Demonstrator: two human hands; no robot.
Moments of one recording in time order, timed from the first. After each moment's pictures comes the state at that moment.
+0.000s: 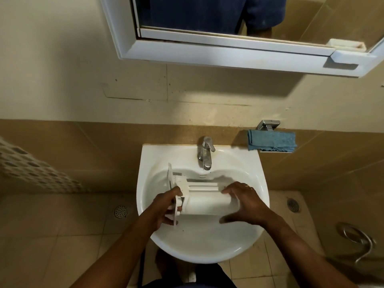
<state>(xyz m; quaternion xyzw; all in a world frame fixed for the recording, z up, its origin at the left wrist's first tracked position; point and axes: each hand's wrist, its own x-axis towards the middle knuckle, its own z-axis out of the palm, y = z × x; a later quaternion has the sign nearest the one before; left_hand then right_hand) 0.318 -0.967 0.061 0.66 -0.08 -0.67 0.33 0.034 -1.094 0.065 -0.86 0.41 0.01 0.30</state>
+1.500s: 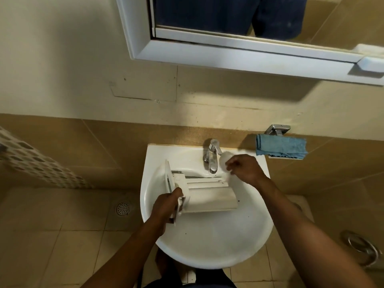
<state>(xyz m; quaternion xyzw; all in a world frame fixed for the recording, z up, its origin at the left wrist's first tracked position) 0.310 -0.966 0.061 0.72 -0.06 -0.57 0.38 0.110 -1.187 0.083 -0.74 0.55 -0.05 0.39</state>
